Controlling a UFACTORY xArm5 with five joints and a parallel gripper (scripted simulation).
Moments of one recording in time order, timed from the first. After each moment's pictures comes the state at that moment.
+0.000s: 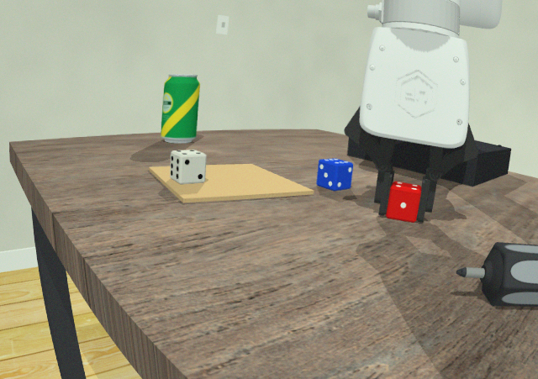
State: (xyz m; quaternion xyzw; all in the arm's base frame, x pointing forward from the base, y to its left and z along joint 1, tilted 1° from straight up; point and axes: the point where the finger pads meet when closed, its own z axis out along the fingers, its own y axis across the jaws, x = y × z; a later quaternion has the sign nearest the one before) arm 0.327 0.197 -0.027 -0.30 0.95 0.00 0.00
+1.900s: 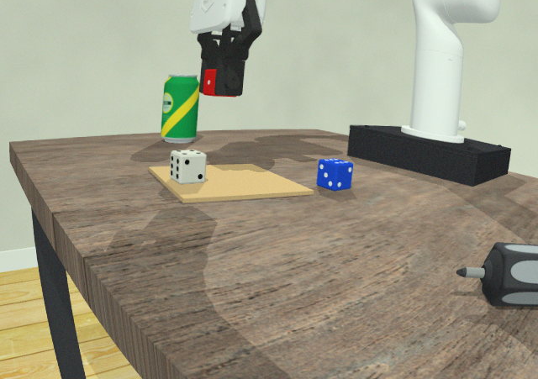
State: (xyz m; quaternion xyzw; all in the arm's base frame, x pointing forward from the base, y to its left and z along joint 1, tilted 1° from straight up) arm 0.427 0.005 0.064 -0.02 1.00 0.00 0.00
